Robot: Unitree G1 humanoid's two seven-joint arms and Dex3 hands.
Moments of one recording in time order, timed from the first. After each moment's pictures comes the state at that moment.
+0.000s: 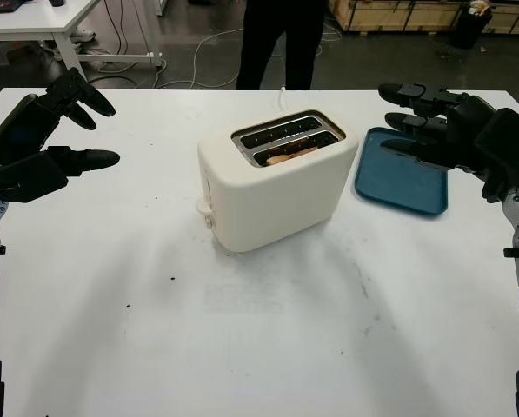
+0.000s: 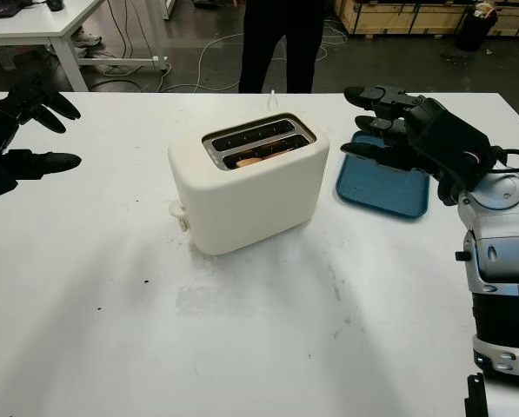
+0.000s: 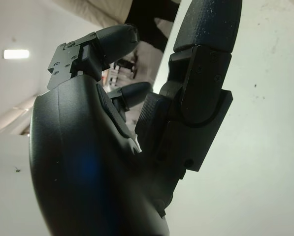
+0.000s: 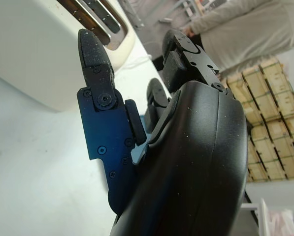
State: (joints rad) left arm -0.52 0.74 0.14 0.44 0.08 -0.43 -0.38; right arm -0.49 -0.63 -0.11 -0.02 0.07 0.36 0.50
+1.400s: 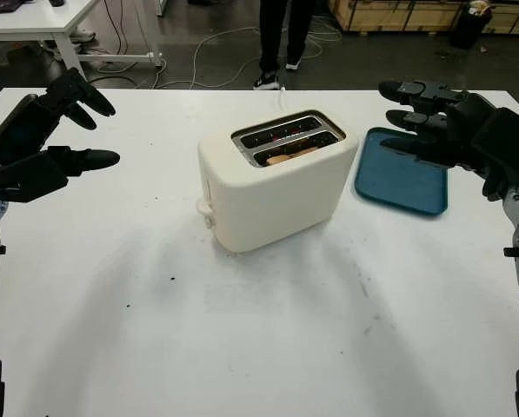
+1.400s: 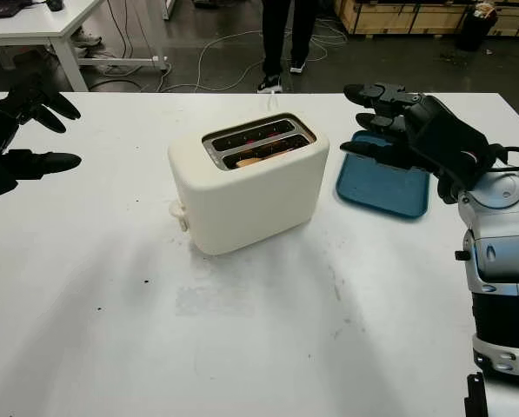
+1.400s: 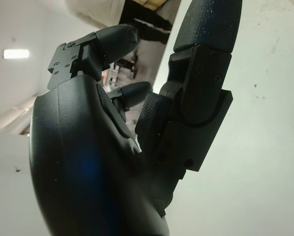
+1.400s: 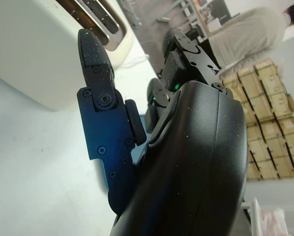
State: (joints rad) left arm -0.52 0.74 0.14 0.44 0.08 -0.43 -0.38; right arm -0.49 -0.63 -0.11 -0.04 0.04 0.36 0.50
